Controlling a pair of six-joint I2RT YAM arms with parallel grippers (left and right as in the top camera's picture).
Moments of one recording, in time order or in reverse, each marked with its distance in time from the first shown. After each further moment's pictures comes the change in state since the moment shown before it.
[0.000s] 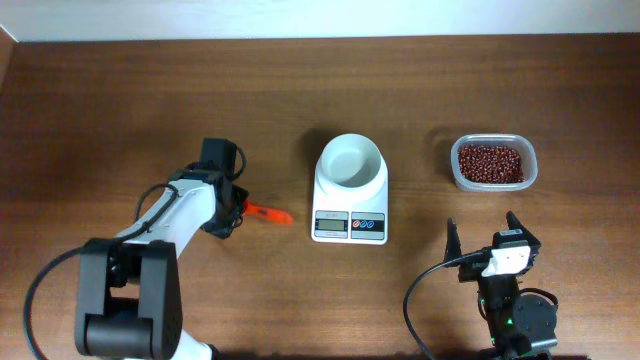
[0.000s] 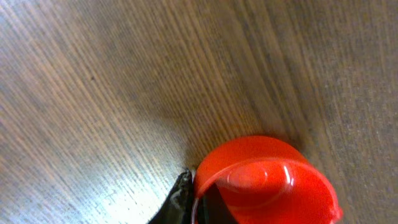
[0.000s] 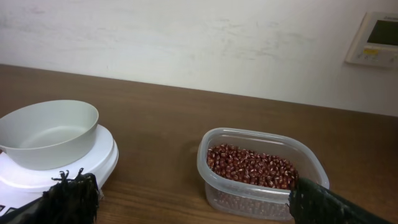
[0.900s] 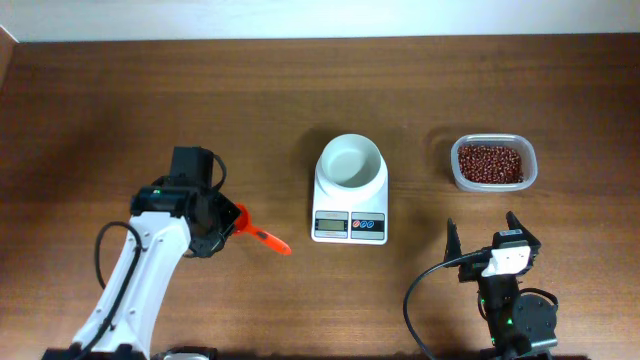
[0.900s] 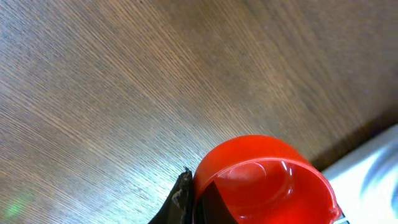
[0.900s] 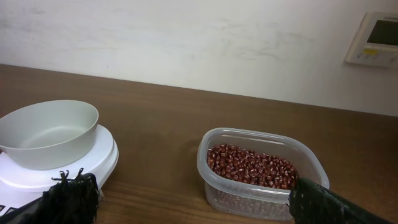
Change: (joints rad) left arm 0.040 -0.348 -0.005 -0.312 0.171 0.289; right arm 0.000 0.000 0.000 0.000 0.000 0.000
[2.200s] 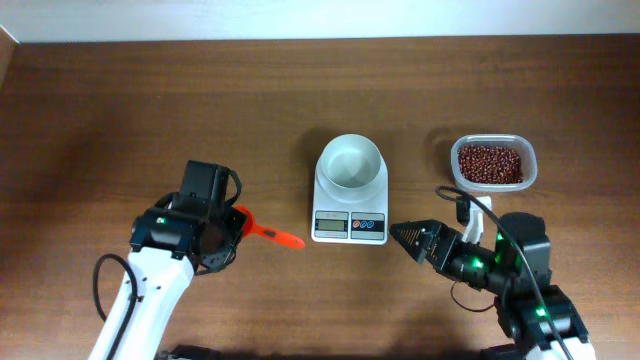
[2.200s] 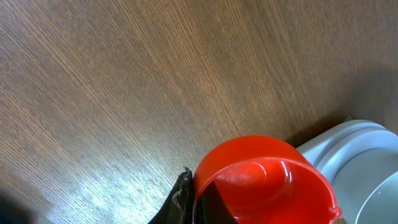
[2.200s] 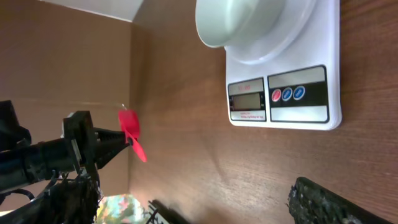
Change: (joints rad) left arm -0.136 -0.188 -0.003 -0.087 -0.075 -0.344; right arm 0.000 0.736 0.452 -0.289 -0.793 0.914
